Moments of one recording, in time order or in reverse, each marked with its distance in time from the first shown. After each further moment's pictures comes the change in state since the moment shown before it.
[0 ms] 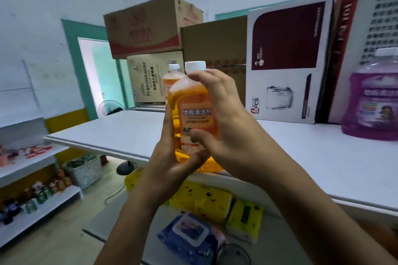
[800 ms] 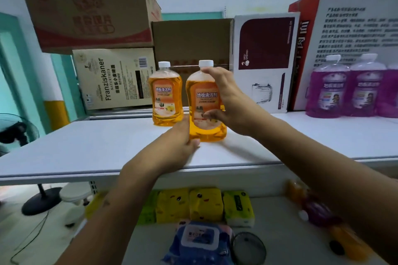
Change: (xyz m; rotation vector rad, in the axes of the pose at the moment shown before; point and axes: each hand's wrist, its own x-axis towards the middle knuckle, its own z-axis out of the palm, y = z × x) left_hand 0.073 -0.079 -0.068 0.307 -0.593 -0.049; right_hand 0.076 0.047 0.049 -0.545 0.052 0.318
